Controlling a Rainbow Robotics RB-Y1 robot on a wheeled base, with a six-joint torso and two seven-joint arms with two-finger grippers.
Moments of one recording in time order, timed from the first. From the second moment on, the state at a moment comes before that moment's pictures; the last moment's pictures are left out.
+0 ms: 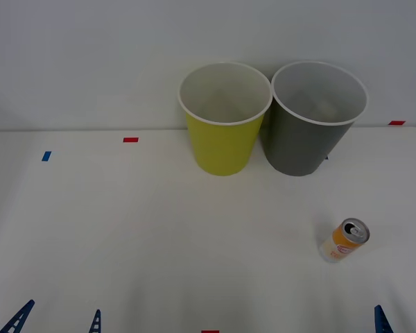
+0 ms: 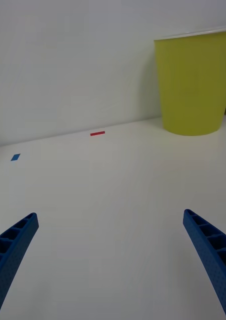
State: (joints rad) right arm 1.16 -0.27 0.08 -2.09 0.04 -0.59 1.15; left arm 1.07 0.40 -0.29 -2.02 0.18 -0.67 -1.72
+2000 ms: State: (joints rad) right arm 1.01 -0.32 0.18 -1.92 -0.03 -0.71 1.42; left arm 1.07 0.40 -0.29 -2.02 0.18 -0.67 -1.72
